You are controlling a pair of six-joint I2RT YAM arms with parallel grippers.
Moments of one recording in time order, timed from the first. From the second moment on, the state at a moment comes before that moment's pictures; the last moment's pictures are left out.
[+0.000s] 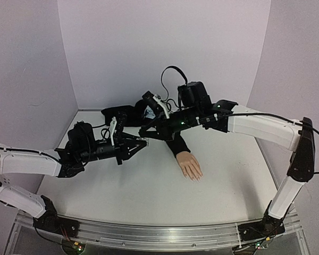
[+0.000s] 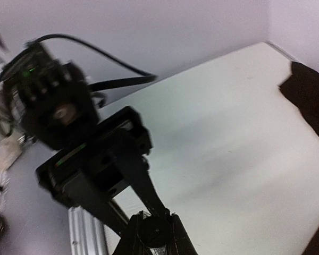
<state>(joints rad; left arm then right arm) -0.85 1.29 0.62 0.65 0.37 -0.17 0.90 1.76 1.57 -0.30 -0.56 0.05</state>
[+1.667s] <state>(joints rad) -0.84 1.28 0.67 0.59 0.27 -0.11 1.01 1.78 1.70 -0.36 -0.11 0.39</state>
